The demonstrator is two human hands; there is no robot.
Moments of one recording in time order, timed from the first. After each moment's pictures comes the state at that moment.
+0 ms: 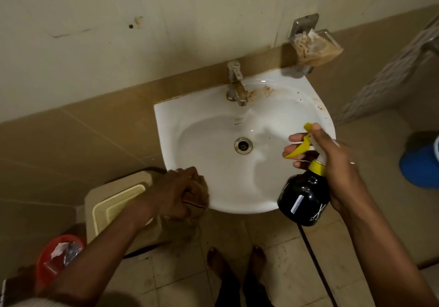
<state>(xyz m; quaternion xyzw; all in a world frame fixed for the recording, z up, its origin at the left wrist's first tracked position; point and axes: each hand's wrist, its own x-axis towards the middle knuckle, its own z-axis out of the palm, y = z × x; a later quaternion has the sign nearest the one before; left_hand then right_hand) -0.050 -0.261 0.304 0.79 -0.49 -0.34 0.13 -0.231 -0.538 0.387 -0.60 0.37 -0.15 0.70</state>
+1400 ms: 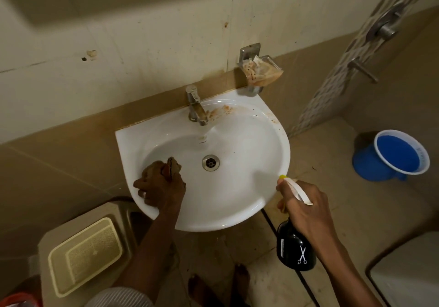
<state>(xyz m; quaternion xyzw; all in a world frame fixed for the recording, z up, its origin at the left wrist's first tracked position) -0.064 -0.369 0.246 0.91 0.10 -0.10 0.38 -0.305 -0.522 0.363 -0.73 0.50 -0.13 0.46</state>
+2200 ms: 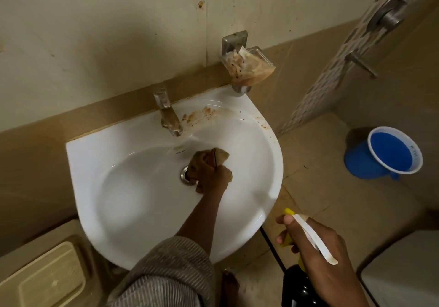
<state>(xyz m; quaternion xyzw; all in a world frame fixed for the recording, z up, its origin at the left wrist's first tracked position) -0.079 -0.549 0.109 0.81 0.03 -0.32 0.49 -0.325 -0.548 0.345 -0.67 0.50 -0.11 0.53</state>
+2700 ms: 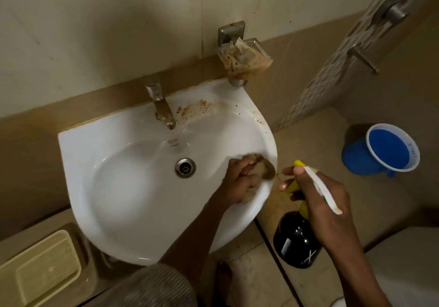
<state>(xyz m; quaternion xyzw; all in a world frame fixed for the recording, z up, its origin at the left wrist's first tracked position) -0.142 -0.554 0.212 0.70 -0.20 -0.48 0.49 -0.298 -0.606 0.361 -0.70 0.46 -0.22 0.50</state>
